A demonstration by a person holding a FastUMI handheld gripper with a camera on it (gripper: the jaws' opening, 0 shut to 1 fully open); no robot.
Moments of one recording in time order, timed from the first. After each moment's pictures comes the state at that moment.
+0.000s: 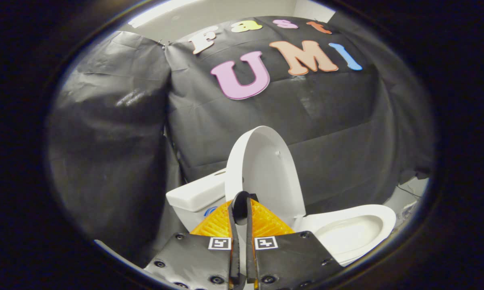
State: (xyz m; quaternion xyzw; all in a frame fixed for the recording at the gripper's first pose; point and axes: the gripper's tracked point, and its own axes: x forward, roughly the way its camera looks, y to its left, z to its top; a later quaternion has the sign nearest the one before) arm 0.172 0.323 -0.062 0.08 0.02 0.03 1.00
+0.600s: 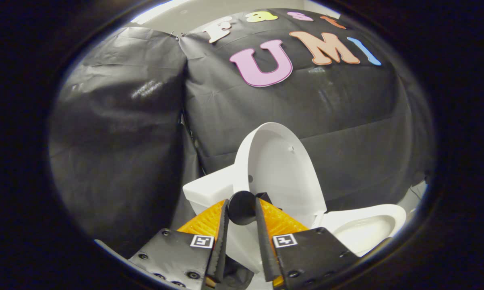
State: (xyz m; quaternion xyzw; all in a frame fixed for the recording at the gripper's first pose) arm 0.181 0.350 -0.068 0.08 0.03 0.07 0.99
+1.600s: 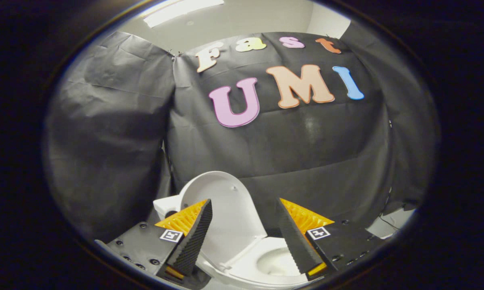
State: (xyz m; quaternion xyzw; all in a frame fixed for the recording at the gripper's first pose) arm 0.089 0.154 0.019 0.02 -0.03 0.01 1.00
